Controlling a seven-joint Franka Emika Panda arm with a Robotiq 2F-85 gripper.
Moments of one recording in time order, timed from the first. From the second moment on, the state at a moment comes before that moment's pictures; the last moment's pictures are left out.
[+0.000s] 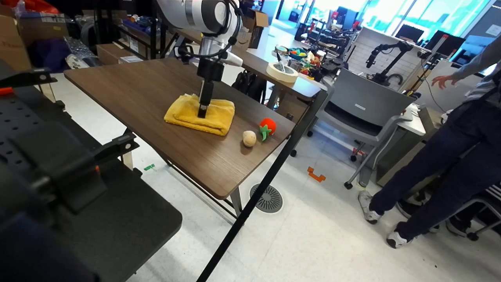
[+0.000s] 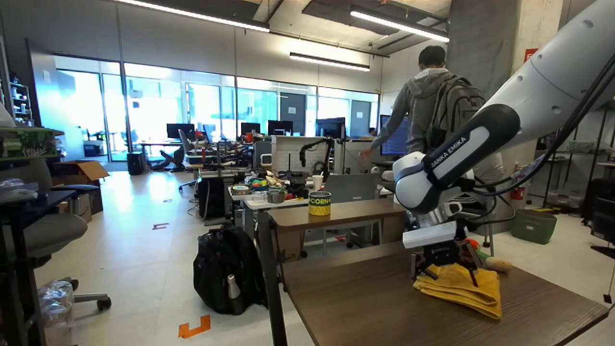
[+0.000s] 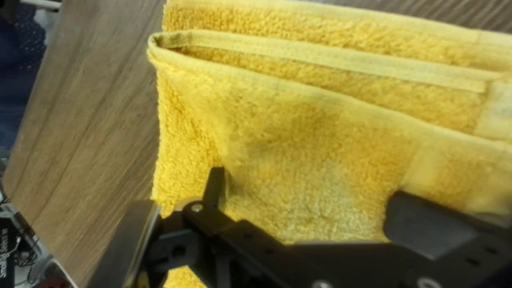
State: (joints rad) arm 0.19 1.25 -0.23 -1.09 -0.03 1.94 0.91
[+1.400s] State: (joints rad) arm -0.15 0.93 -0.01 -1.66 -0.11 2.69 -0.06
